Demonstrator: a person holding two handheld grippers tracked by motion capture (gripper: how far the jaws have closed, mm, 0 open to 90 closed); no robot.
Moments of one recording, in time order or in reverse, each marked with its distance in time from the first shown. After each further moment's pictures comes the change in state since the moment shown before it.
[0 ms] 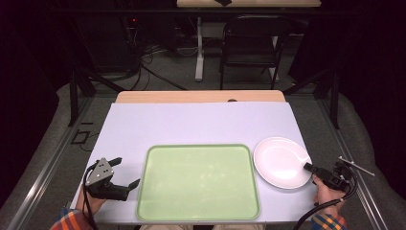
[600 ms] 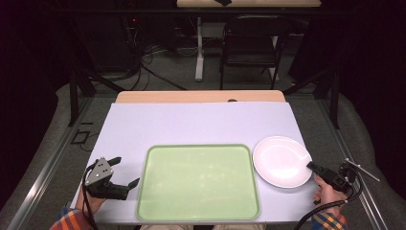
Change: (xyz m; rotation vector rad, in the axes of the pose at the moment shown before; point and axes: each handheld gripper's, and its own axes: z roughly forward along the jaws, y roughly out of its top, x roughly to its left) left arm 0.001 0.000 -0.001 -0.009 0.009 0.002; right arm -0.006 0.001 -0.006 -0.065 0.094 0.144
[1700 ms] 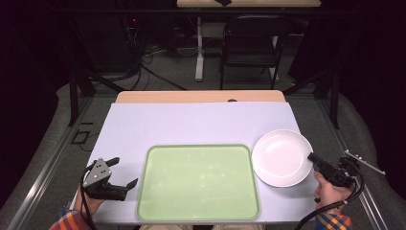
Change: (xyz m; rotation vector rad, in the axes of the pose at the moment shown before) left arm 0.000 -0.001 -0.005 -0.001 0.011 0.000; right arm 0.063 -0.001 -0.029 -0.102 -0.009 -0.306
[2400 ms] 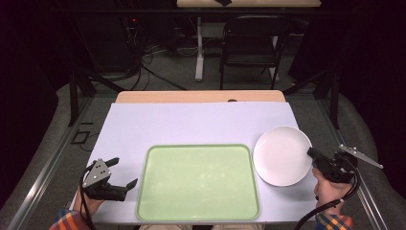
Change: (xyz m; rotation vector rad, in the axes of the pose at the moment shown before) left arm 0.000 -0.001 -0.001 -0.005 0.003 -0.002; right arm 0.035 0.010 -0.009 -0.041 -0.049 -0.211
